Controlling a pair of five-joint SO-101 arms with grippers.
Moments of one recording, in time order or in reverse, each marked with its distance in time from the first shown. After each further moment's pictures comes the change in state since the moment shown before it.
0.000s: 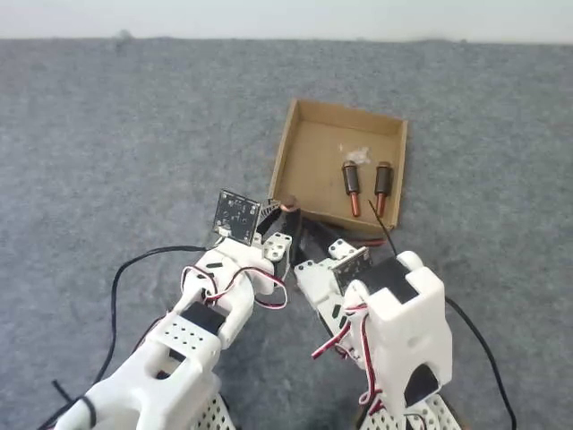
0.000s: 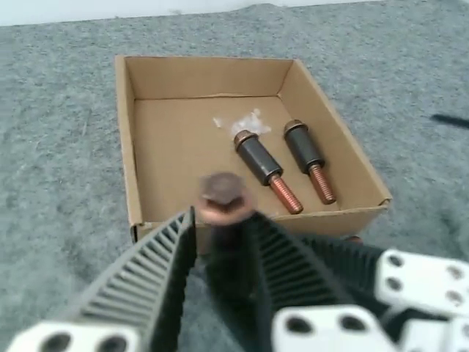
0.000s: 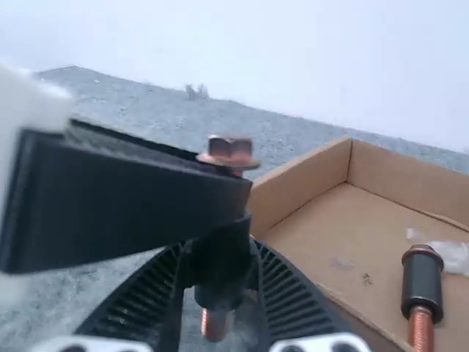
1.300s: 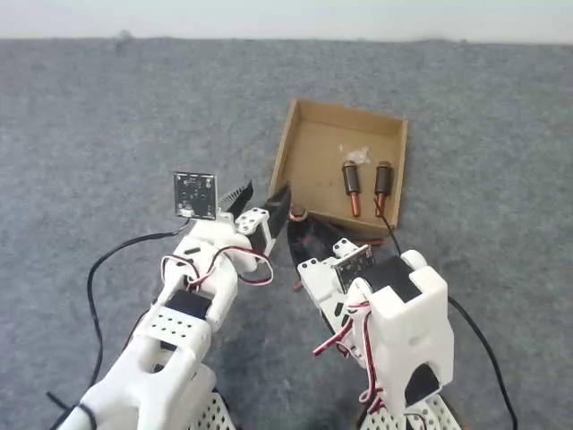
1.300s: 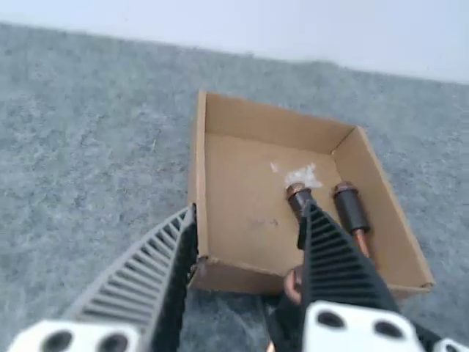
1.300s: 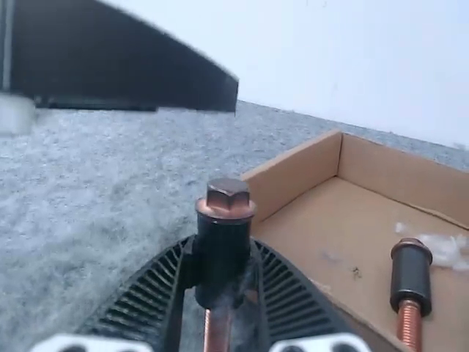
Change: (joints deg) left arm -9.0 0.1 -4.3 2.5 8.4; right arm 0.9 -0.2 -0.1 1.1 0.4
